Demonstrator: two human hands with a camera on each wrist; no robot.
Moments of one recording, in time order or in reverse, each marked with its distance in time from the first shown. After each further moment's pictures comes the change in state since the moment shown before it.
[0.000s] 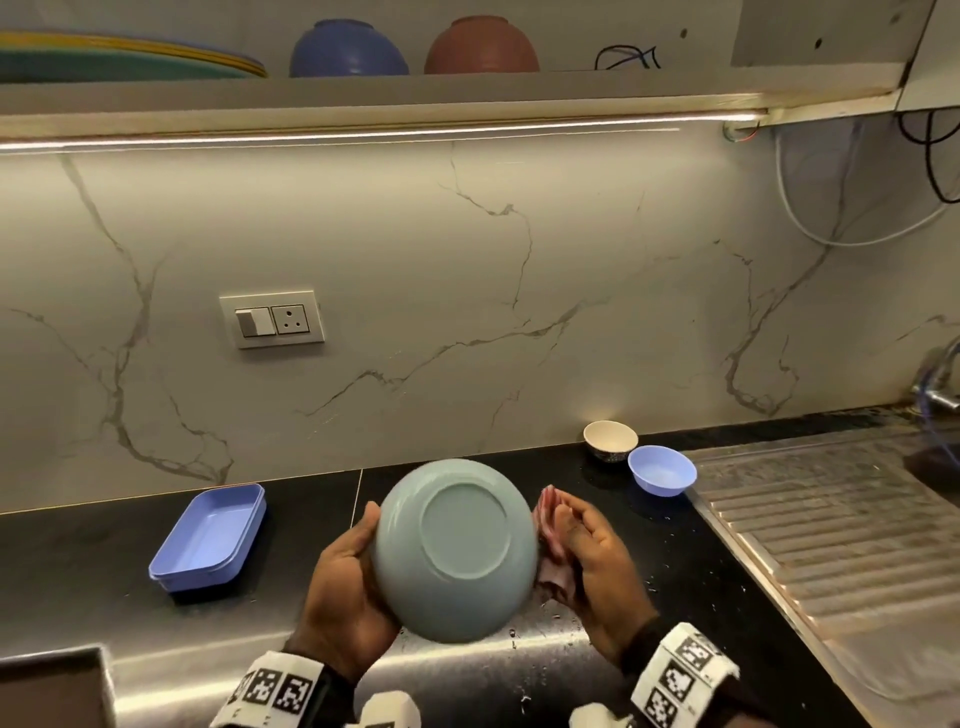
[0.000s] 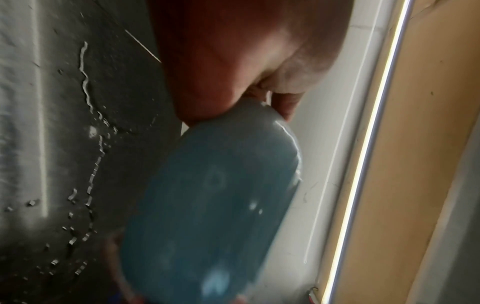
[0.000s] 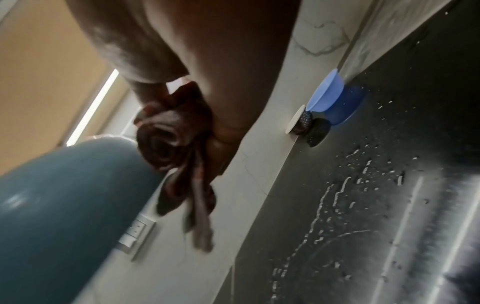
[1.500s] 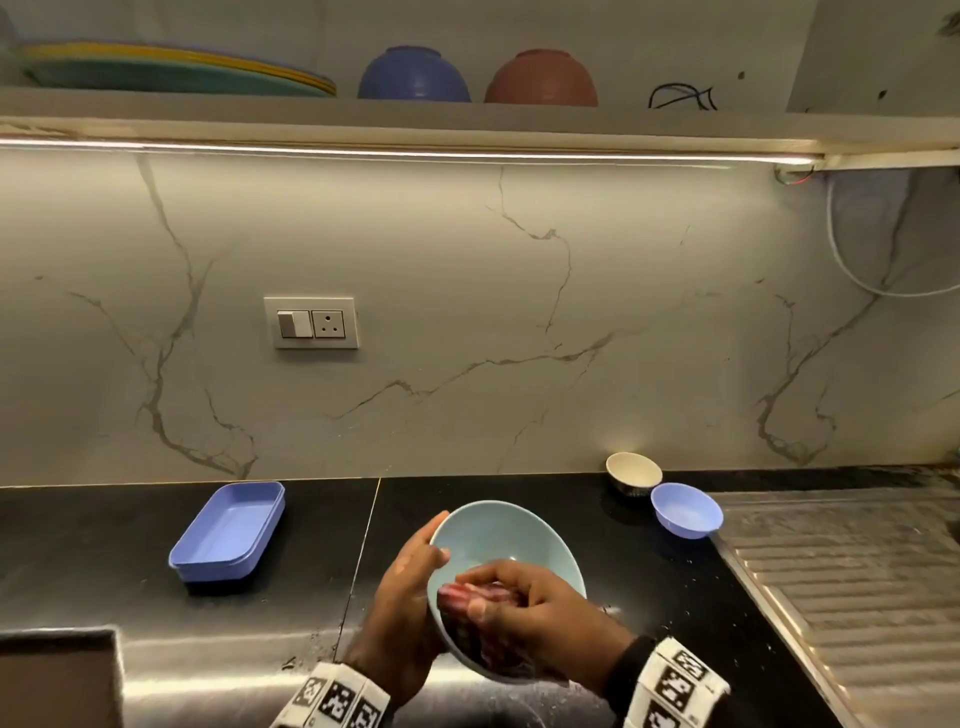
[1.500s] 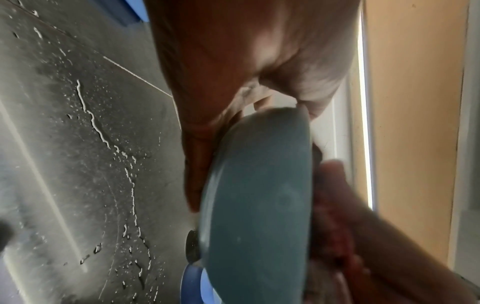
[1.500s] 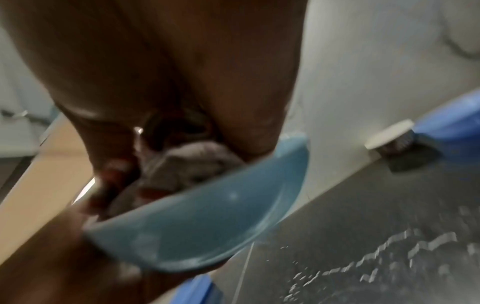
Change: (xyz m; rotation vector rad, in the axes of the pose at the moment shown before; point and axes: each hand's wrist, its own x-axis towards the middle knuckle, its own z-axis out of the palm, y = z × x) left_hand 0.016 -0.030 -0.006 0.285 -0.090 0.129; right_hand -0.006 -0.007 0.048 -0.827 -0.535 0.047
